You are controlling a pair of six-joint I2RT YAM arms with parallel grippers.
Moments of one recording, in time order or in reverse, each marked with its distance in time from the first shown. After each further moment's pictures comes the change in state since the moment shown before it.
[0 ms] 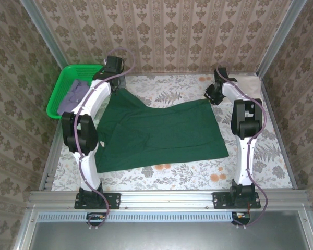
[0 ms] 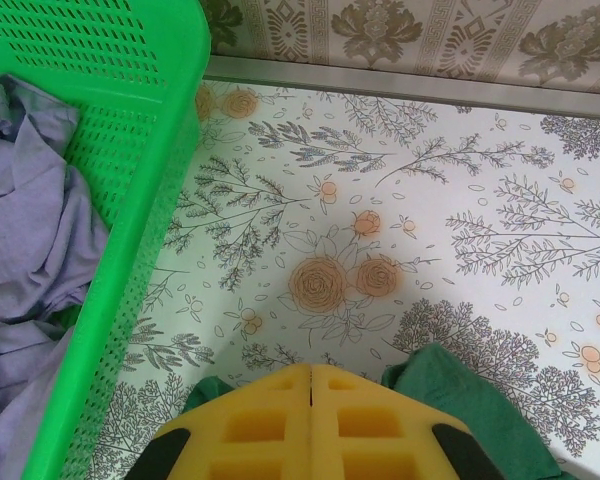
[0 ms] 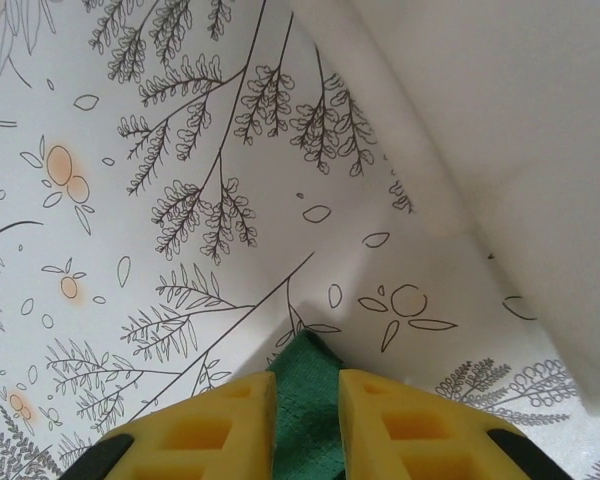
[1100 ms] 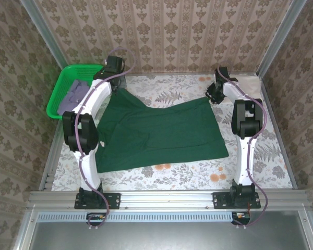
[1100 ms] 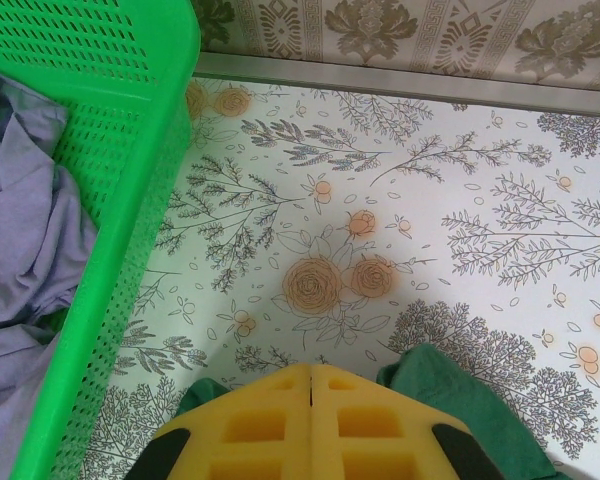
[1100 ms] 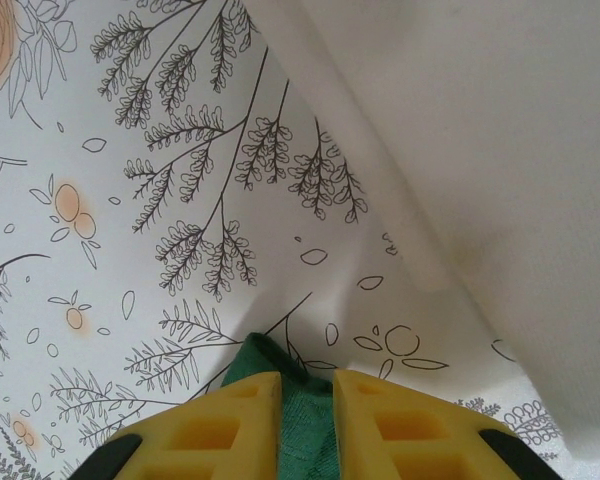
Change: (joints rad) left arm 0.000 0.017 0.015 -0.003 0.011 0.000; right arm -0.008 0.014 0.018 0.013 0.015 -0.004
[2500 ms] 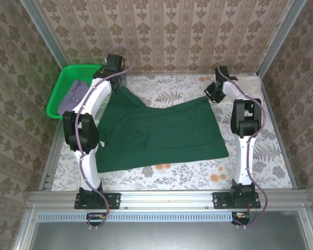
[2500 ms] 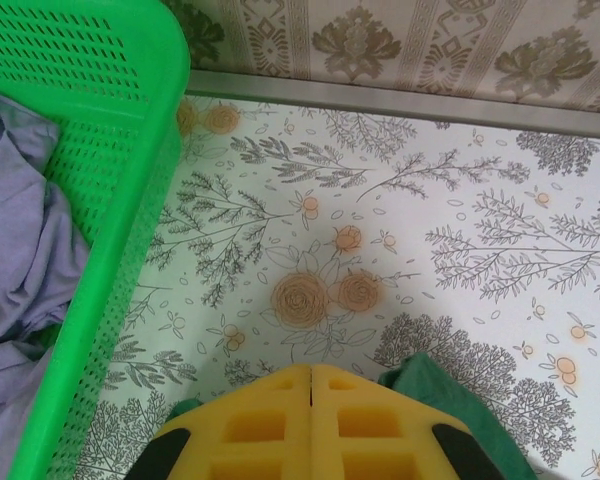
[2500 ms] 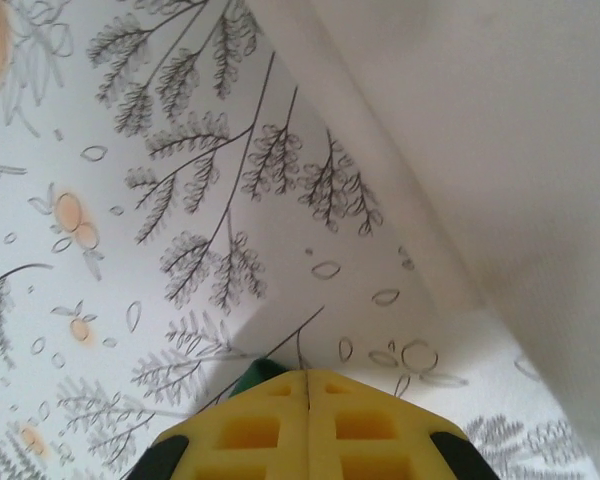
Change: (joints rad) left arm 0.000 0.013 0.041 -0.004 0.017 0.000; right arm 0.001 0.027 0.061 -0.046 -0.027 0.014
